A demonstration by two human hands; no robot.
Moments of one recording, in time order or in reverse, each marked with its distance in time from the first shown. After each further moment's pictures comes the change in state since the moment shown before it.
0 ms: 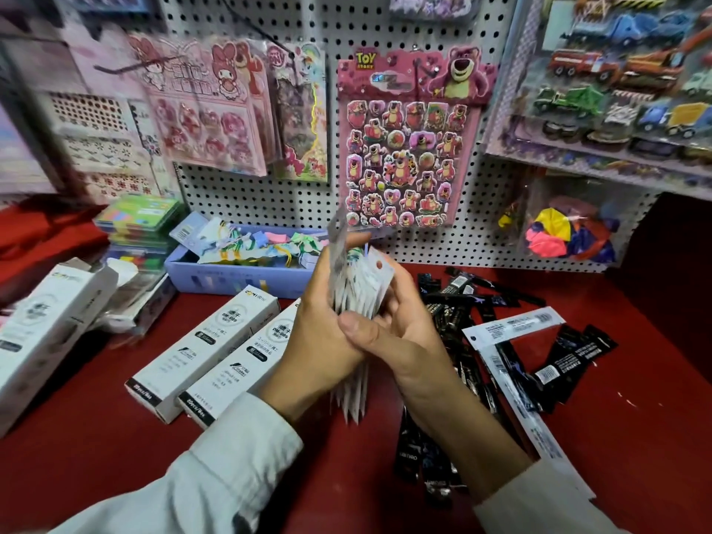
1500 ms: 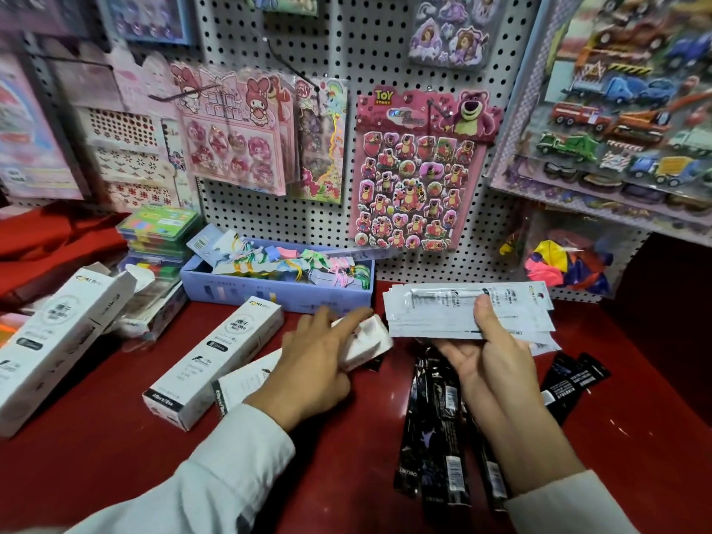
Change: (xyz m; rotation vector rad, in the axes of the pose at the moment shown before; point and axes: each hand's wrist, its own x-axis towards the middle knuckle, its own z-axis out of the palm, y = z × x) left_hand -0.011 0.005 -0.037 1.057 -0.451 -0.198; right_hand -0.001 -0.033 -0.054 0.282 0.712 0.066
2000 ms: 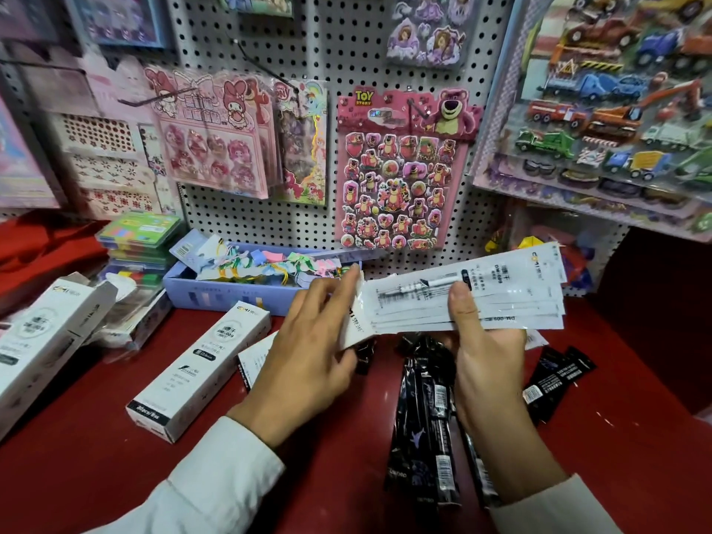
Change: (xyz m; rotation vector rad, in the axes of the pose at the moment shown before) left_hand -0.006 0.023 -0.017 -0.145 0.374 0.210; right_hand -0.016 0.002 0.007 -0.413 0.034 -0.367
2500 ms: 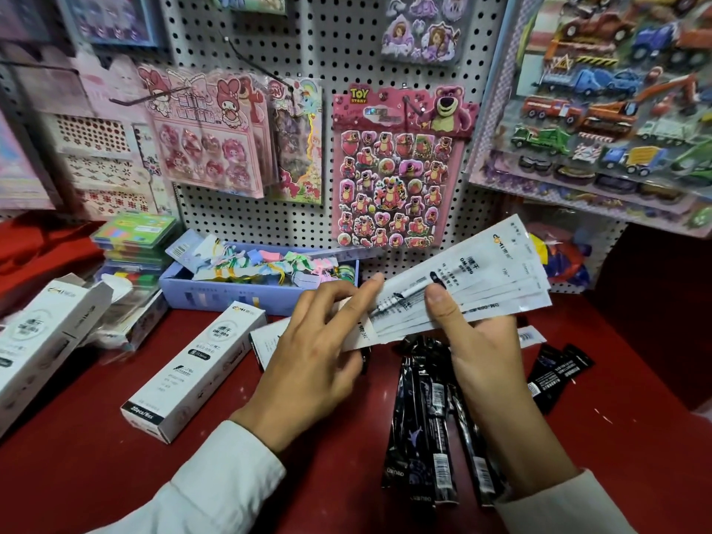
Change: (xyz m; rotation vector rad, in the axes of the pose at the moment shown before) left_hand -0.004 0.006 0.003 -0.008 0.075 0.142; right_hand 0.001 -0.017 -0.005 0.021 -0.387 -0.242
